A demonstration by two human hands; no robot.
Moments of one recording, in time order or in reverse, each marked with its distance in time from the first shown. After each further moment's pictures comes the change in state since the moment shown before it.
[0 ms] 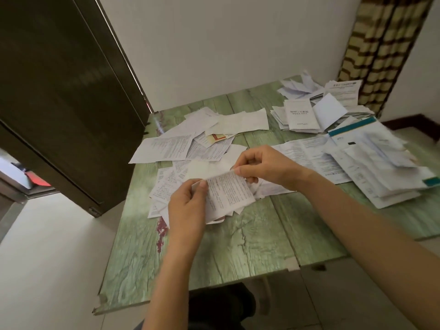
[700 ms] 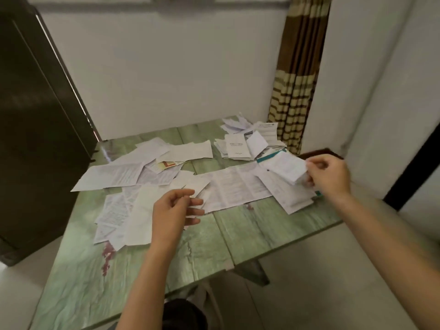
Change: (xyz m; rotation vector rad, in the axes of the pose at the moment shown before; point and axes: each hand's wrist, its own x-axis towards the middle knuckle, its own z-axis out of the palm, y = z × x) left_hand -0.014 0.020 0.035 -0.289 -0.253 -0.042; right_hand -0.136 0.045 -0.125 -0.248 1.183 0.154
